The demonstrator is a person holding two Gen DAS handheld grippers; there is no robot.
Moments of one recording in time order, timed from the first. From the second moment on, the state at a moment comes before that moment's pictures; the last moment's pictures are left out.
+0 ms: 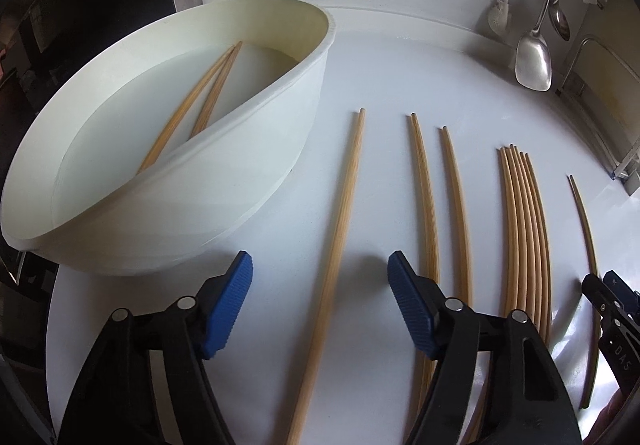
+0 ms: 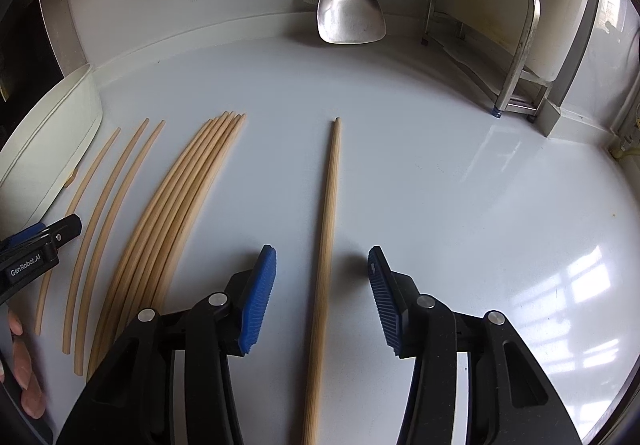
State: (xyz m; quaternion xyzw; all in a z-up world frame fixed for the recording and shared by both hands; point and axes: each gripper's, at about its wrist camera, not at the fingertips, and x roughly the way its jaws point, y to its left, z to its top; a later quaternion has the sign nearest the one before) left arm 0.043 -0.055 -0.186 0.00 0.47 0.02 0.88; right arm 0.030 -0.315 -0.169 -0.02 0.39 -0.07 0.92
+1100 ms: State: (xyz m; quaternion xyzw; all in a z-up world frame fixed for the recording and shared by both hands) left arm 0.015 -0.136 -0.178 0.00 0.51 -0.07 0.85; right arm 0.033 -0.325 -0.165 0.00 0.40 -0.02 0.91
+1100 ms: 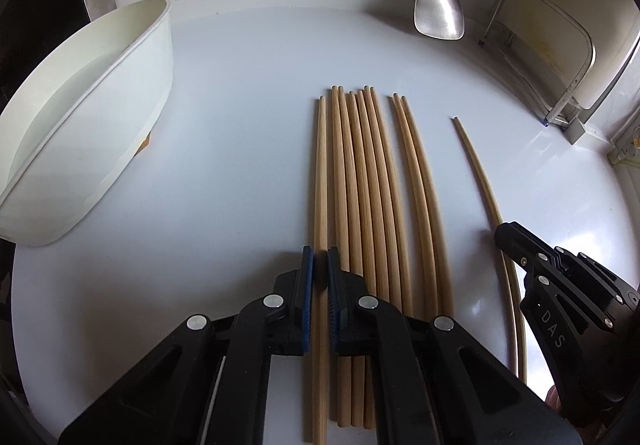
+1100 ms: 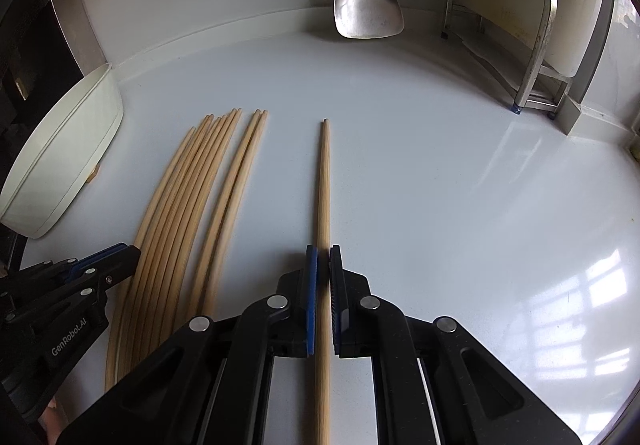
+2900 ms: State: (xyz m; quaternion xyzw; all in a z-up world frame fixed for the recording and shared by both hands) left arm 0.148 0.149 -0.105 -0.01 0.53 -0.05 0.85; right arm 0.176 -0.013 -0.118 -0.03 0.45 0.10 0.89
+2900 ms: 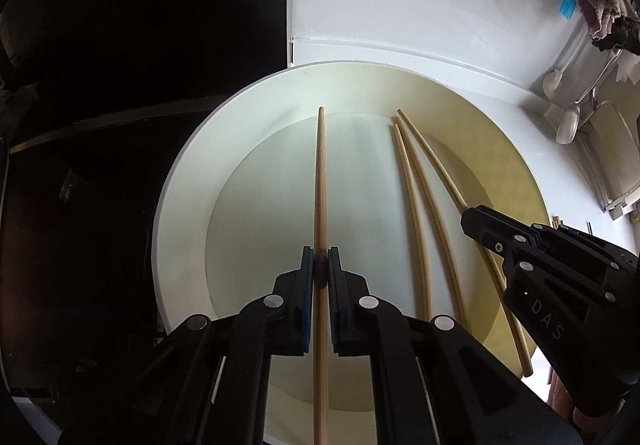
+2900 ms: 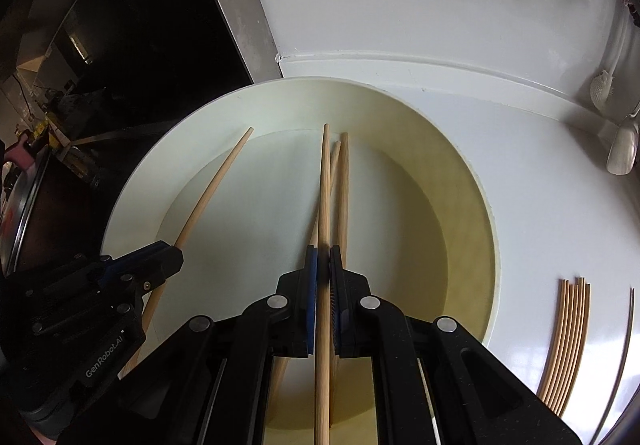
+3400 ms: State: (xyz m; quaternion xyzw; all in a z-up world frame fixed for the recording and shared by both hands) left arm 0.143 0.170 -0.079 -0.03 0.50 -0.03 0.87; right arm 0.161 -0.029 -0.101 -0.02 0.43 0.08 0.90
